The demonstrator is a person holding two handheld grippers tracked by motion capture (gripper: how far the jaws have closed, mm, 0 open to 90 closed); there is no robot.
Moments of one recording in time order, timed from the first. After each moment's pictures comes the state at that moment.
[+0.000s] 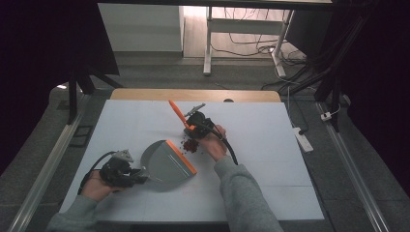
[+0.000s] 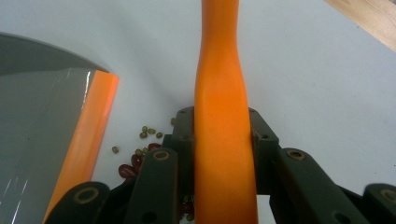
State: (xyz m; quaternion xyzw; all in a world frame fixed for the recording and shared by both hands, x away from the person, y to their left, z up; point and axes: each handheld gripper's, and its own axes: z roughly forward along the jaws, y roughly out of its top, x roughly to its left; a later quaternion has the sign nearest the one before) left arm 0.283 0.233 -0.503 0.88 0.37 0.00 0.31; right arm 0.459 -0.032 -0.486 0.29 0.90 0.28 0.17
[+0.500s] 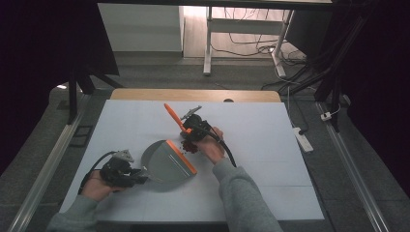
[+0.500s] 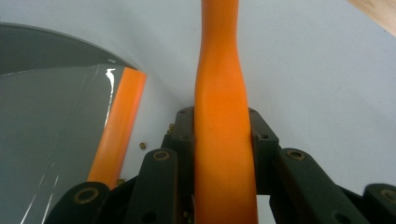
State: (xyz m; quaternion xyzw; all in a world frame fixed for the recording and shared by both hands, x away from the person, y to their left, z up) left arm 0.284 0.233 -0.503 0.88 0.36 0.00 0.31; right arm 0.448 -0.023 -0.486 0.28 0.91 0.28 0.15
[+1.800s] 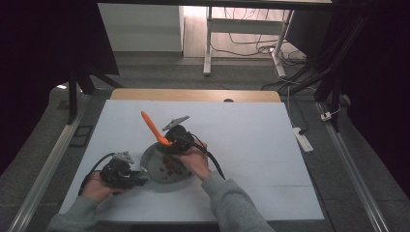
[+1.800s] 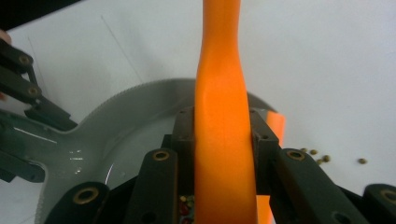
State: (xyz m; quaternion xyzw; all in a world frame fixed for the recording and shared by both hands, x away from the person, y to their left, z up) left arm 0.283 0.234 -0.510 0.88 0.37 -0.01 0.30; right arm 0.390 0.014 -0.470 0.24 0.89 0.37 0.07
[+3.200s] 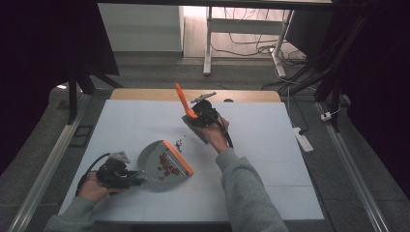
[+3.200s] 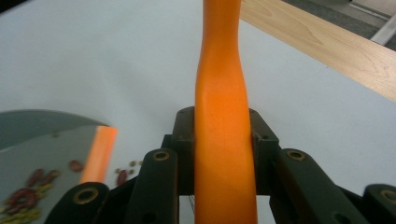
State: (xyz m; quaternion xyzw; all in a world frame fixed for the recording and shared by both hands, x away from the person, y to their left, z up) left arm 0.281 0.245 -0.512 0.87 0.38 -0.01 0.31; right arm 0.484 -0.044 -0.461 0.33 0.87 0.35 0.14
